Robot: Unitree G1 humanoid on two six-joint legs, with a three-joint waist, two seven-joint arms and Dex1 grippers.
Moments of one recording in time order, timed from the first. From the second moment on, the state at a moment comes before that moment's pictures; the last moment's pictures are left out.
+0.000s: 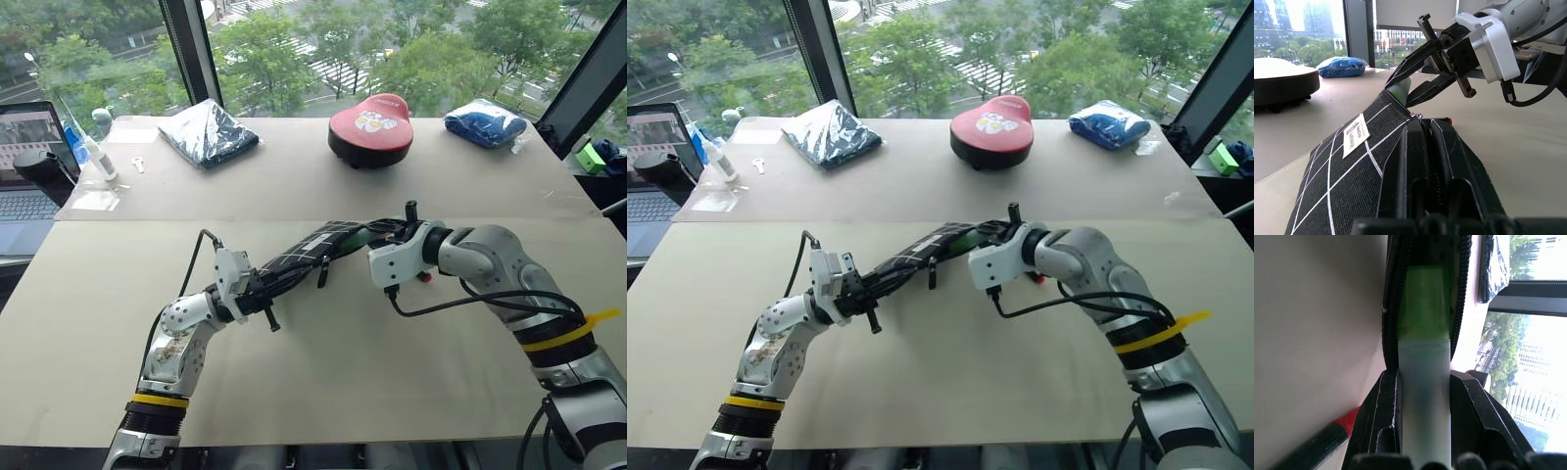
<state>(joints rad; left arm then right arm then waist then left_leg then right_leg) -0.22 0.35 -0.04 -0.02 -0.45 -0.02 -0.99 -0.63 -0.68 0.32 -0.01 -0.64 -0.29 0.74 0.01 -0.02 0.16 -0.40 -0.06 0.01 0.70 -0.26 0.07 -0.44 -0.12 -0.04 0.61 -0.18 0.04</state>
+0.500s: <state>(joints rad) -0.22 0.34 -0.03 -0.03 -0.46 -0.02 -0.99 -0.68 -0.59 0.36 0.21 -0.60 -0.59 0.52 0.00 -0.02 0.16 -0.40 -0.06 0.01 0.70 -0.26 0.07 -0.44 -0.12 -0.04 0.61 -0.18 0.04</state>
